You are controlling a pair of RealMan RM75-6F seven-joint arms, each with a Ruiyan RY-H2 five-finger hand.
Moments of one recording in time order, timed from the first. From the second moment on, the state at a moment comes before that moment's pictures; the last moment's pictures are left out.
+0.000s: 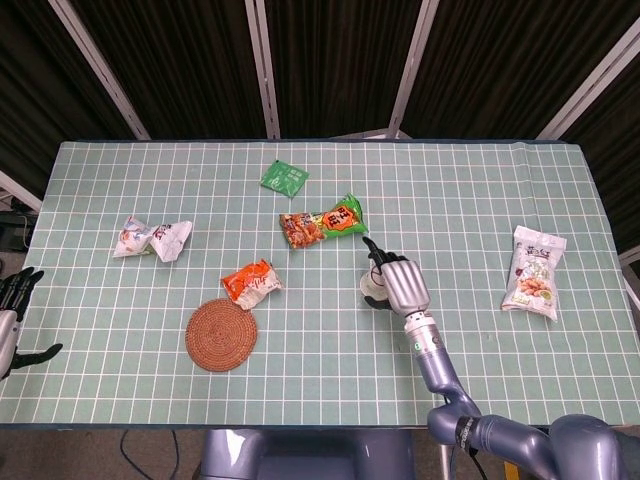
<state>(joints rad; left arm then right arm) -0.12 -1.04 -0.06 -1.67 1.37 1.36 0.00 0.64 -1.86 0.23 -1.12 -1.26 1.14 -0.14</state>
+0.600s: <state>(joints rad) -0.10 -1.02 -0.05 -1.68 1.42 1.41 -0.04 0.53 -1.61 0.19 -1.39 -1.42 1.34 -0.12</state>
